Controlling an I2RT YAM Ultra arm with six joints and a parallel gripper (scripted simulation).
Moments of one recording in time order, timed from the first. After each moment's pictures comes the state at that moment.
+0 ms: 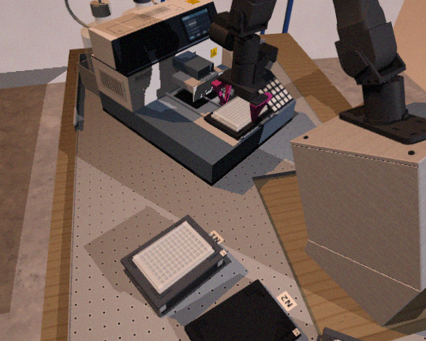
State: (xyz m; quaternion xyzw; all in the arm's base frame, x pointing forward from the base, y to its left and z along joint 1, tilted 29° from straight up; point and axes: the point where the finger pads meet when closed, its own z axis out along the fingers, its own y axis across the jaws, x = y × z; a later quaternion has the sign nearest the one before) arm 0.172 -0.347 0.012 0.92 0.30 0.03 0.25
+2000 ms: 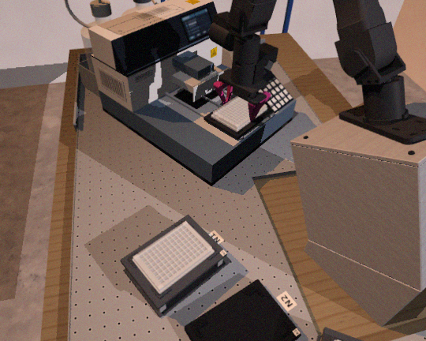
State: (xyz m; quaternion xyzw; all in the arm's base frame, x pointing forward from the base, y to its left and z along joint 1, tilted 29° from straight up) arm 0.172 -0.347 0.011 0.92 0.30 0.03 0.25
